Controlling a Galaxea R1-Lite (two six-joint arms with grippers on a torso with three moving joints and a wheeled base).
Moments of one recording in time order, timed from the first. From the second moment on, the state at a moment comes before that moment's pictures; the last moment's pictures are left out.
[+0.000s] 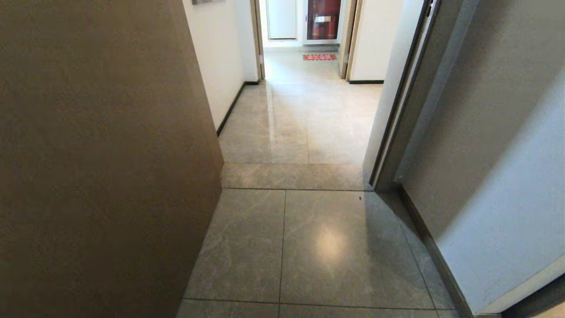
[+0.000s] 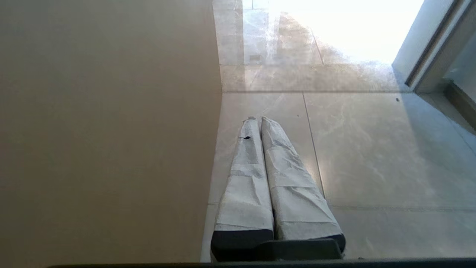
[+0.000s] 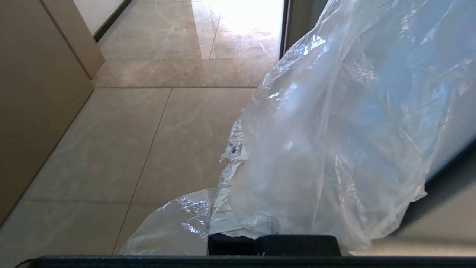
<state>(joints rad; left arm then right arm) 0.00 0.00 0.00 0.00 0.00 0.00 0.00 0.00 0.00 -0.01 -0.01 0.01</state>
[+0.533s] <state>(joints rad) 0.00 0.00 0.00 0.00 0.00 0.00 0.00 0.00 0.00 -0.01 -0.01 0.01</state>
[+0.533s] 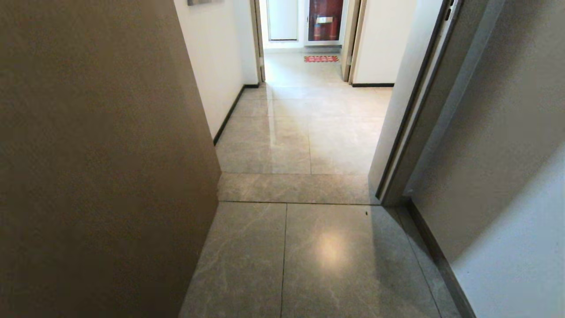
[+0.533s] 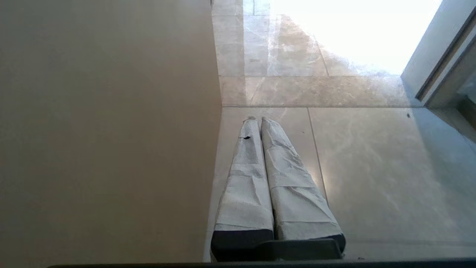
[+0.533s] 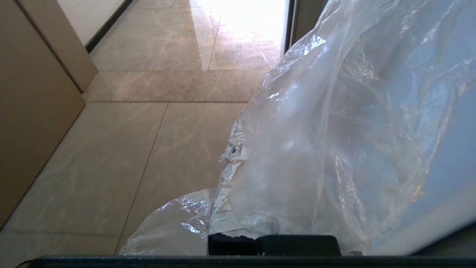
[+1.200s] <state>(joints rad) 0.00 0.00 0.00 0.00 0.00 0.00 0.00 0.00 0.00 -0.01 -0.01 0.01</state>
